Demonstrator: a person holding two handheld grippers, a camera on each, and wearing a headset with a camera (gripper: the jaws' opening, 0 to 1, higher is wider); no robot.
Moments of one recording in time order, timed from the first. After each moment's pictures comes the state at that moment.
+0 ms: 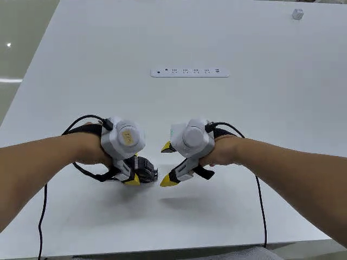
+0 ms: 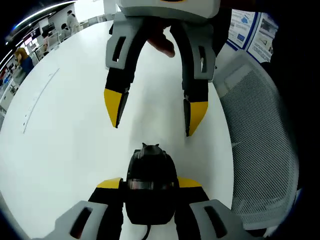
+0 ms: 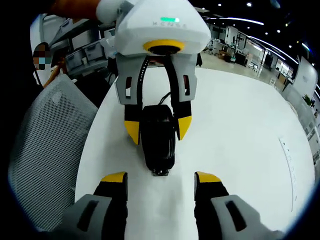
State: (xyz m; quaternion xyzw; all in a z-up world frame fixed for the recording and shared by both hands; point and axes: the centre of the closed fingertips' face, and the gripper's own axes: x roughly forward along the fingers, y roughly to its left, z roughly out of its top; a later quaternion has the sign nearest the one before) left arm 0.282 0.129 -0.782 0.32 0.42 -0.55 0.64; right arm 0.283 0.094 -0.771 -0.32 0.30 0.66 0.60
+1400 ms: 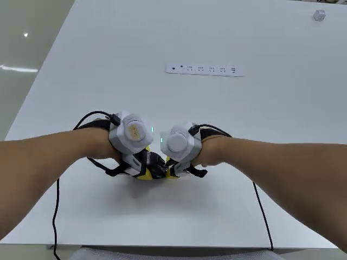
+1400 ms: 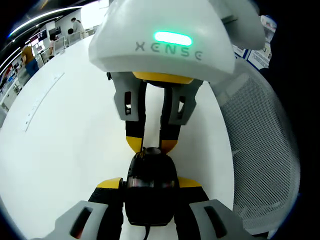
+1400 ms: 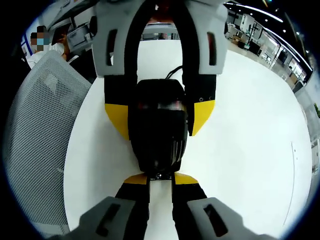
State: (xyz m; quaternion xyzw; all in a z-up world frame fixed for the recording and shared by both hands) left arm 0.285 0.125 -0.780 0.29 0.40 -0.55 0.67; right arm 0.283 0.105 -0.811 -0.40 0.35 0.65 0.55
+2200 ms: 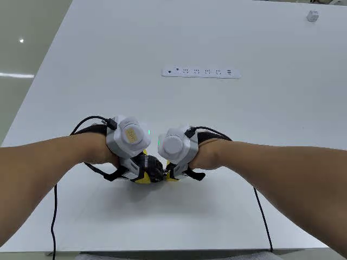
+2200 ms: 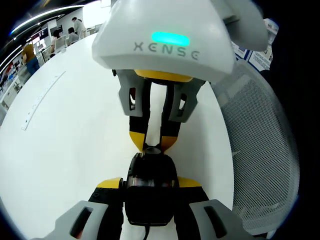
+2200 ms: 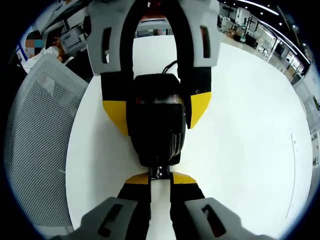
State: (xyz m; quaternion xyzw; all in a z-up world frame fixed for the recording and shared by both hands) left arm 0.284 0.125 -0.781 0.29 0.41 -0.55 0.67; right arm 0.284 0.095 -0.812 -0.40 0.37 0.63 0.55
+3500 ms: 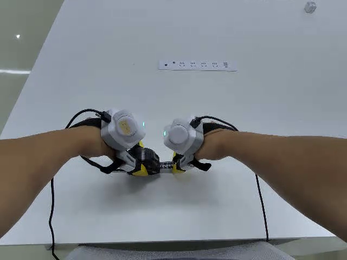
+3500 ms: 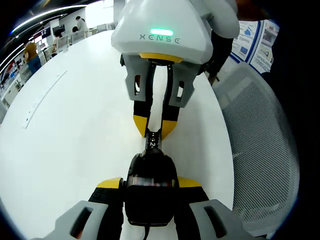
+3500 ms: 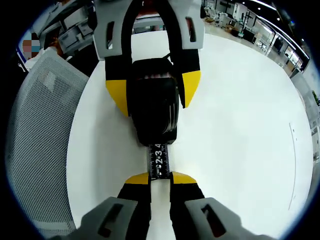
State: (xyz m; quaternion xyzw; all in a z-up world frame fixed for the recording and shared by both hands) left arm 0.282 0.123 -0.777 0.28 0.41 -0.55 0.68; right arm 0.289 0.069 -0.813 -0.40 0.39 0.62 0.55
